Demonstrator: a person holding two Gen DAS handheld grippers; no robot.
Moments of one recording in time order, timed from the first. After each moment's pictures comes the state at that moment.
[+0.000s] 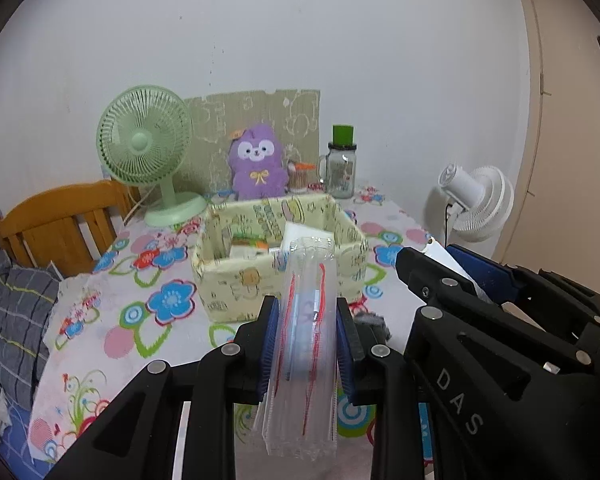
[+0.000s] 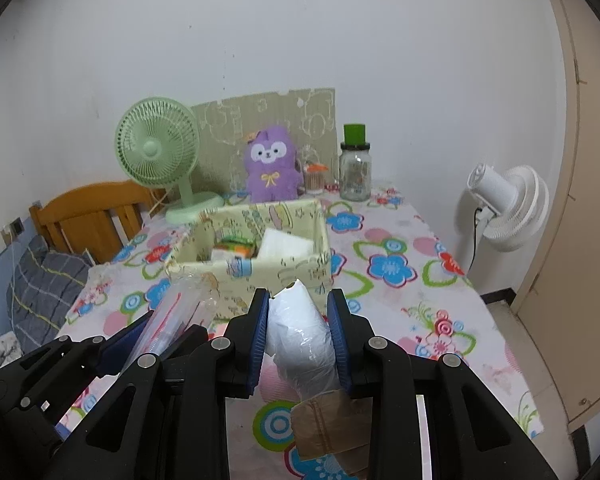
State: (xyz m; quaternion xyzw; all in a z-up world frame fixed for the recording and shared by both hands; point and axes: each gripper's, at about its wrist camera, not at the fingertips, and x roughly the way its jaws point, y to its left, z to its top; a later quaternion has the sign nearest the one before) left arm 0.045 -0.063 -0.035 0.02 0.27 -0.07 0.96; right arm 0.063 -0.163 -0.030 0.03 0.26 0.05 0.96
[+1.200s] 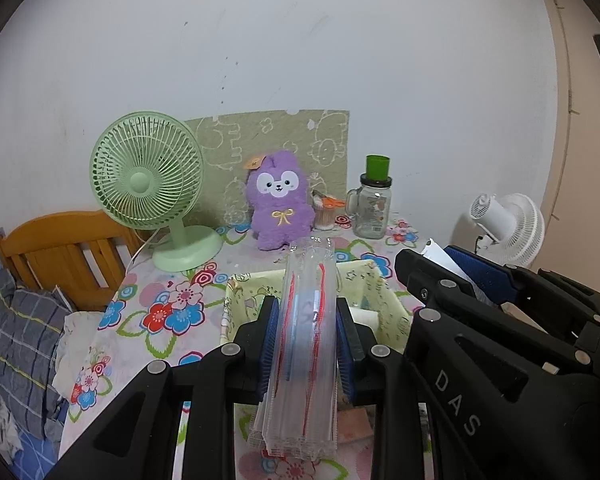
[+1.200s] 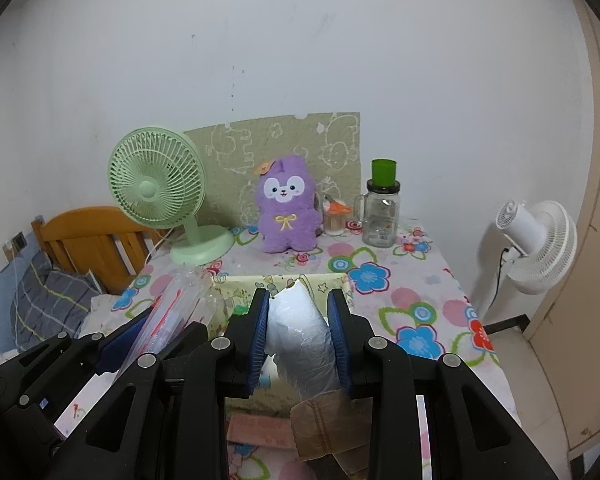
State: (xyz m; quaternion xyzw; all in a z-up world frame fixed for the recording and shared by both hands) left arm 0.153 -0.040 0.002 0.02 0.27 -0.04 0.96; right arm 0.175 -0.138 0.015 0.02 0.26 0.08 0.96
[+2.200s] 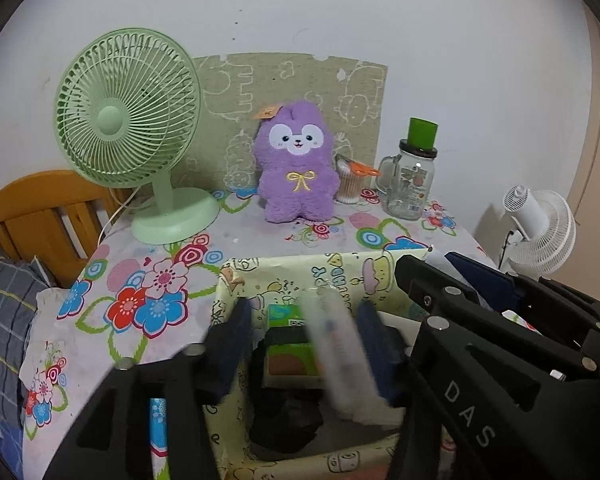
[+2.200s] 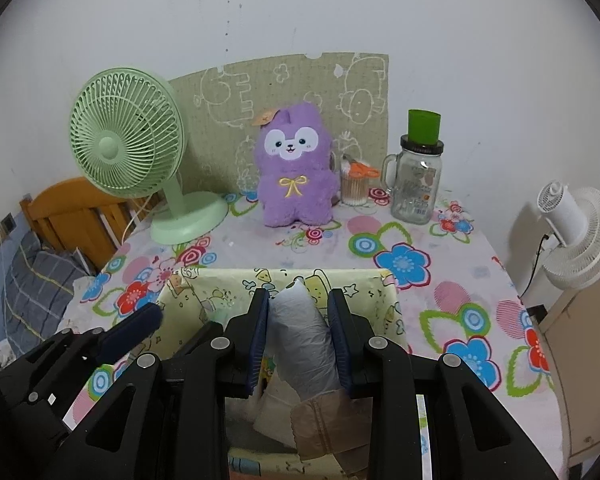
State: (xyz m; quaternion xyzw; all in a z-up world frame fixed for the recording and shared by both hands) left arm 0.243 -0.013 -0.062 -0.02 0.32 -0.04 0.95; right arm 0.278 -0.113 -0.049 0.01 0.32 0.10 0.94
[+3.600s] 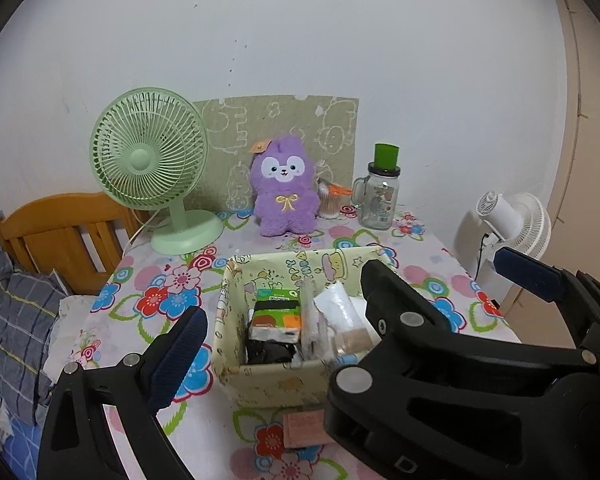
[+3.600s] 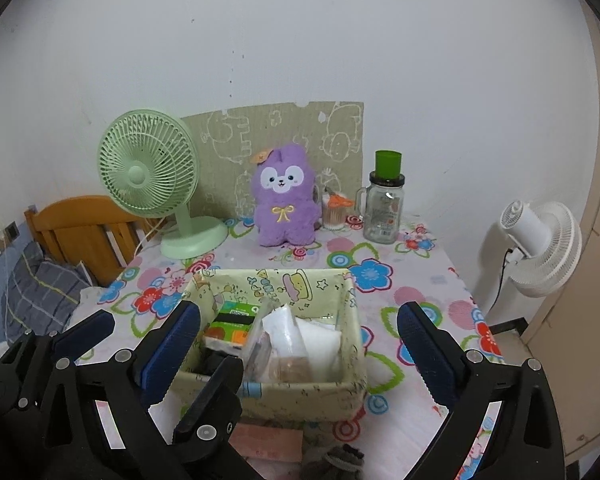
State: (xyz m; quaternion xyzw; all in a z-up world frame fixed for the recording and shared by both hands) left arm 0.150 -0.037 -0.015 0.00 0.28 -0.04 0.96; right arm 0.178 -0.138 -0.003 0.01 0.26 0.07 0.96
